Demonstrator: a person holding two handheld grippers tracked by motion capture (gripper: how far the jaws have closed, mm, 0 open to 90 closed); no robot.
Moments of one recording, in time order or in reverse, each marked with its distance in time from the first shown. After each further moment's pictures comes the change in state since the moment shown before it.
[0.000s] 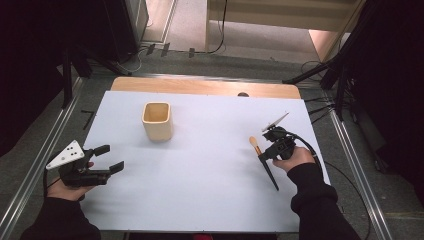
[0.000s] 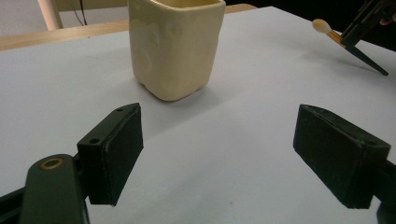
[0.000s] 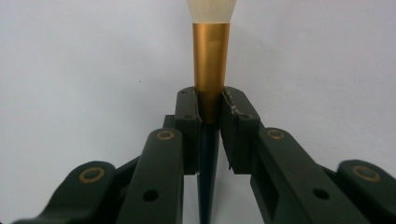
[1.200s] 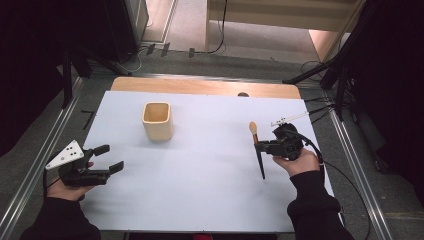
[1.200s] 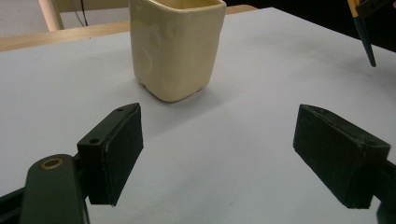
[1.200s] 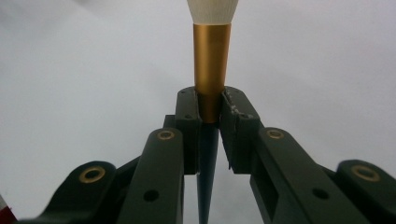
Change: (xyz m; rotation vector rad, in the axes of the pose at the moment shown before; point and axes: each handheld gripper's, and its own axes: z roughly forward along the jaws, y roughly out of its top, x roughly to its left) left arm 0.000 0.000 -0.001 -0.003 0.003 0.001; right arm 0.012 -0.020 -0.035 -0.393 0.110 -0.071
